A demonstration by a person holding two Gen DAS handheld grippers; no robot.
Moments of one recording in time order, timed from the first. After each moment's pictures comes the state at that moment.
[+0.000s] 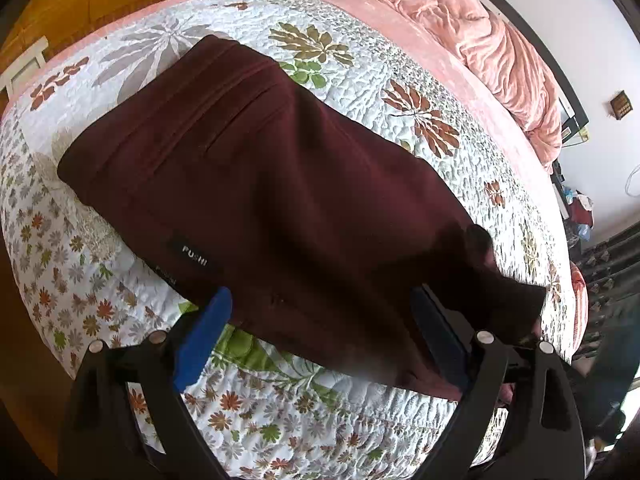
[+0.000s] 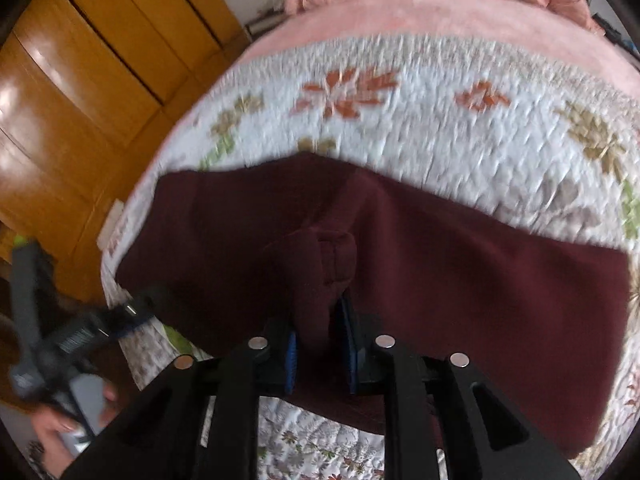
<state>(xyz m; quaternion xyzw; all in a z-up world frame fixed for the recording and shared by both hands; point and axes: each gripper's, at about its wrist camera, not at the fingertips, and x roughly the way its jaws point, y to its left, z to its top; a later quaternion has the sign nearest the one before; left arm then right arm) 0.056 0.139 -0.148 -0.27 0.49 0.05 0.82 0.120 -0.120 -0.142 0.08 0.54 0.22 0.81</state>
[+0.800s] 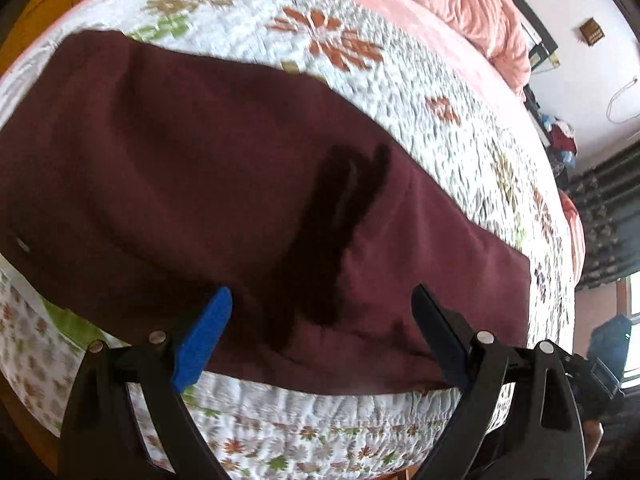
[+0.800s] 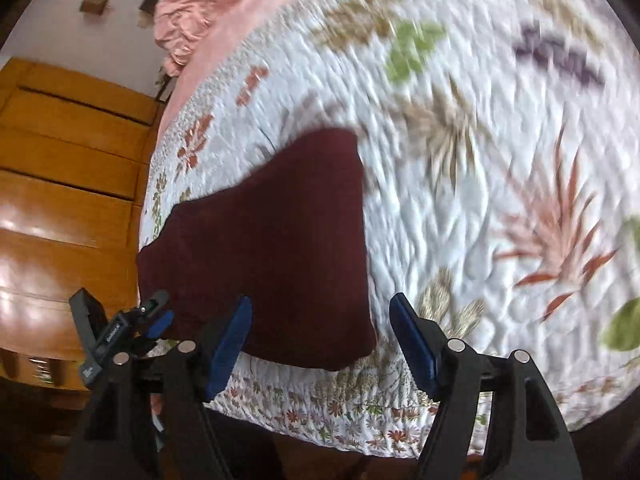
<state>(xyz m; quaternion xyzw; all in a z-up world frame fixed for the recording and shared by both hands) 0.095 0.029 -0.172 -0.21 0.56 -0.04 0.80 0.071 -0.373 -0.179 0.33 0.58 0.13 0.74</state>
